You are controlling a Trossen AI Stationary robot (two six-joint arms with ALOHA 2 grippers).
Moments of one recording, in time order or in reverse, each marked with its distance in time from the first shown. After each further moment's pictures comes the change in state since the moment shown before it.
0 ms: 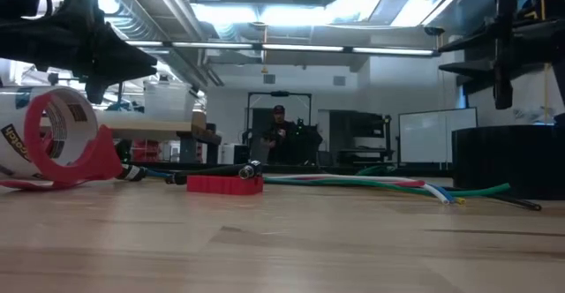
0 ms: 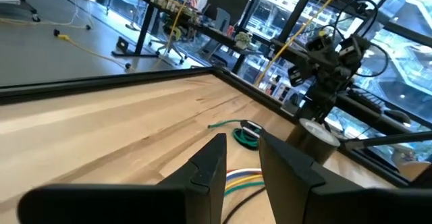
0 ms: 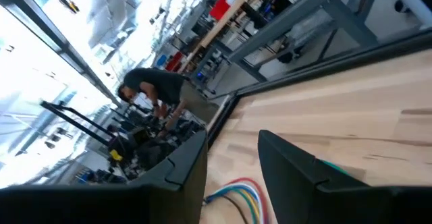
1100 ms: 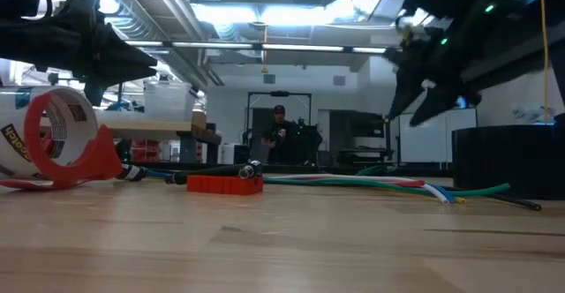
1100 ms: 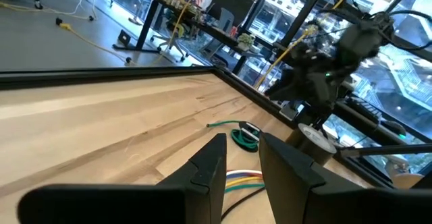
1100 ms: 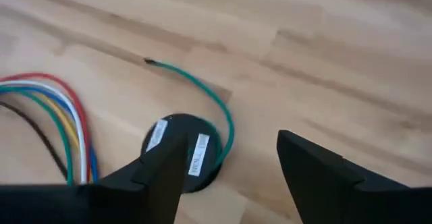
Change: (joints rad) left arm 0.000 0.000 0.000 -0.006 -0.005 -0.068; right arm -0.123 1.155 0.580 -0.403 -0.100 0.000
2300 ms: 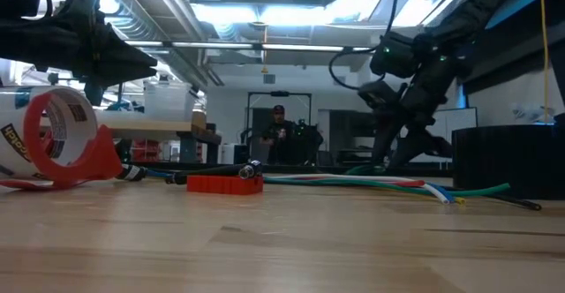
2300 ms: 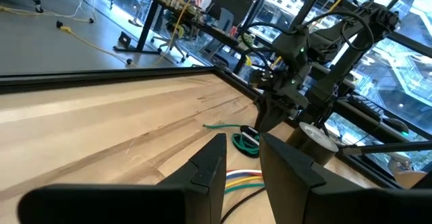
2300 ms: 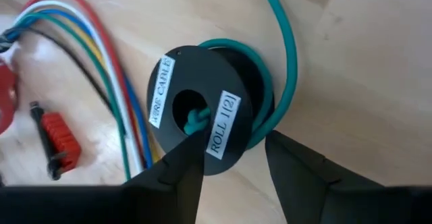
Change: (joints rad) left arm 0.000 0.000 0.000 -0.001 0.000 0.016; right arm -0.276 0.307 0.000 0.259 -0.721 -0.065
